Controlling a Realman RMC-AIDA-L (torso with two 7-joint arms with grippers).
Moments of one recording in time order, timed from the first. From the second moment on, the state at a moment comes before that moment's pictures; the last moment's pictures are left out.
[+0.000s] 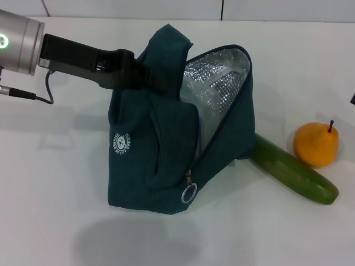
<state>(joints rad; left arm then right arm) -0.71 -1.97 0.79 0.92 2.05 1.83 -2.57 0.41 1.76 -1.79 -0.19 -0.45 -1.54 1.13</state>
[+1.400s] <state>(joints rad) -0.75 -1.97 0.80 0.91 2.06 1.82 -2.56 1.04 1.87 -1.24 -0.80 -2.37 -1.65 2.25</state>
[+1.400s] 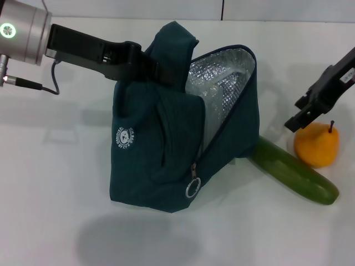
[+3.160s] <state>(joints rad) -0.76 -1.98 0.80 0.91 2.06 1.82 -2.56 1.05 2.01 -1.25 -0.71 -2.52 -1.59 2.27</state>
